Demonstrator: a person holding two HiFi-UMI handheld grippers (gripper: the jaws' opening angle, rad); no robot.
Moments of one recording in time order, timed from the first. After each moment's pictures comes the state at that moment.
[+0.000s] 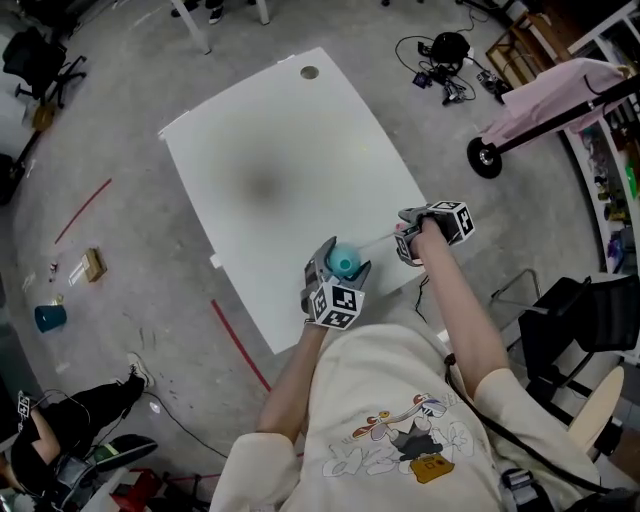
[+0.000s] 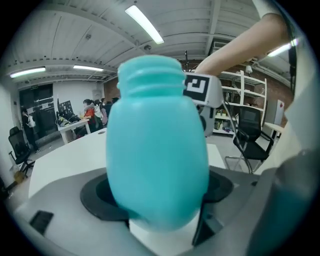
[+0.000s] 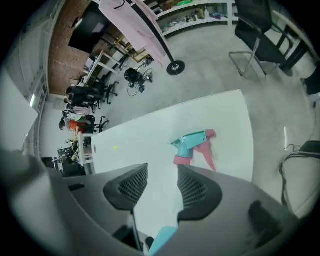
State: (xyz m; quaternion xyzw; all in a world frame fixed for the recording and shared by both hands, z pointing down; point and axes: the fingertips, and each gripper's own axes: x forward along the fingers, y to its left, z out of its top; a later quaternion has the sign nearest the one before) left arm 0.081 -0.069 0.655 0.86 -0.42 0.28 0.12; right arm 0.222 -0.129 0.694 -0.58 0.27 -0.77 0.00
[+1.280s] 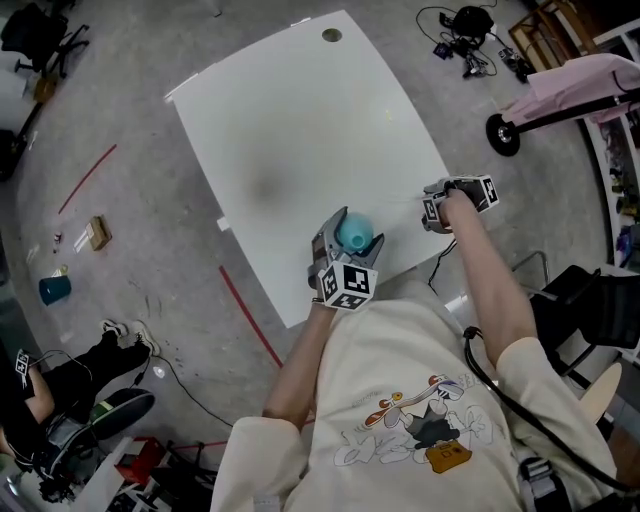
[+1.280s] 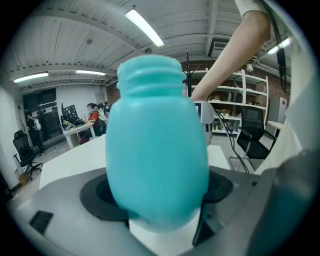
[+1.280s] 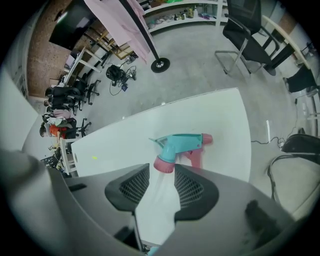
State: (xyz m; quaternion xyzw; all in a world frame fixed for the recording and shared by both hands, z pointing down) left arm 0.053 -0.077 0.636 0.85 -0.43 0.28 0.10; right arm 0.239 -0.129 0.736 -0.59 0.18 -0.79 -0.03
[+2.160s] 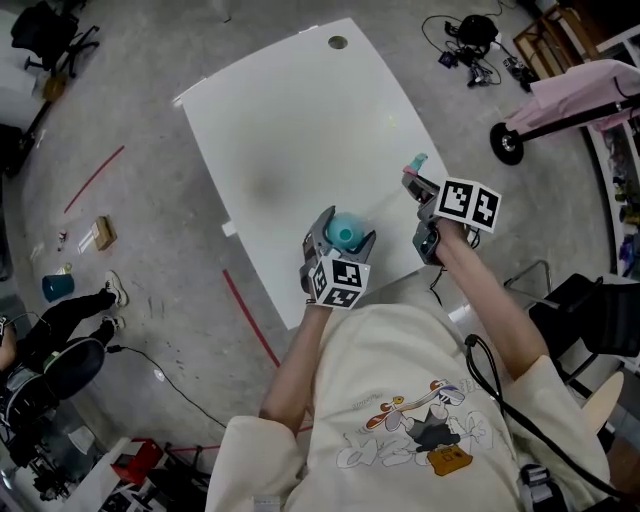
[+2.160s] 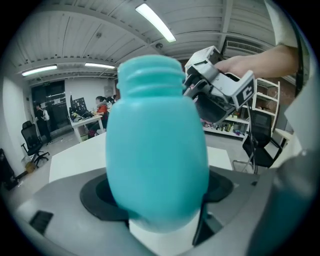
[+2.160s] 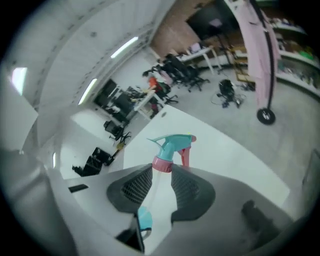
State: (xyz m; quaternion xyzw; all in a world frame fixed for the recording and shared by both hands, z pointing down) left arm 0.022 -0.086 0.620 0.82 -0.46 0.29 0.14; right arm 0.127 -0.181 0.578 -0.46 0.70 -0.53 -0.16
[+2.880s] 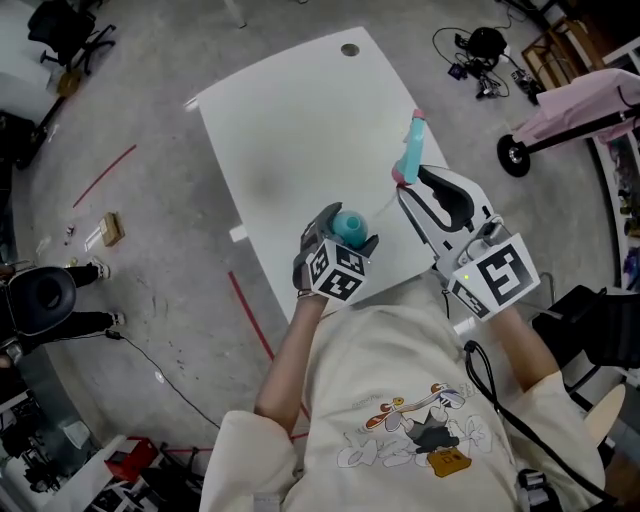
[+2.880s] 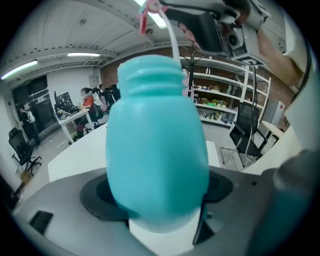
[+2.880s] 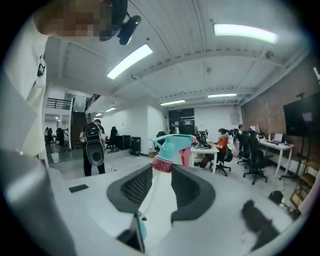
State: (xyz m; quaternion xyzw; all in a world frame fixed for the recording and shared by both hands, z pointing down) left arm 0.015 -0.079 0.590 0.83 -0.39 0.36 0.17; right arm 0.041 -0.122 0.348 -0.30 0.95 -0.04 -0.12
